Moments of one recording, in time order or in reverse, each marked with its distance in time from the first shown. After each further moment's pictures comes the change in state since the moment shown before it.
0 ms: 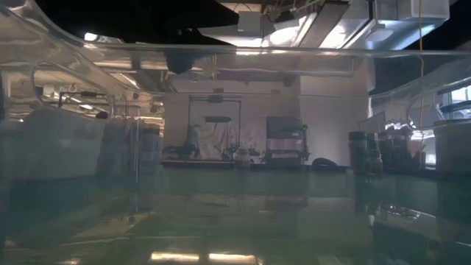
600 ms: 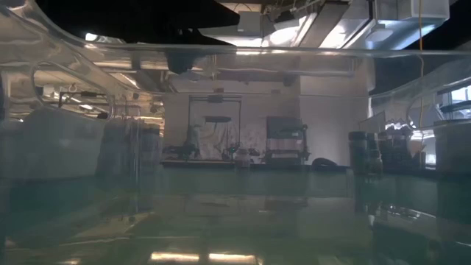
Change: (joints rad) left arm 0.006 0.000 -0.001 0.007 -0.005 0.000; right arm -0.001 0.098 0.000 -0.069 -0.092 0.007
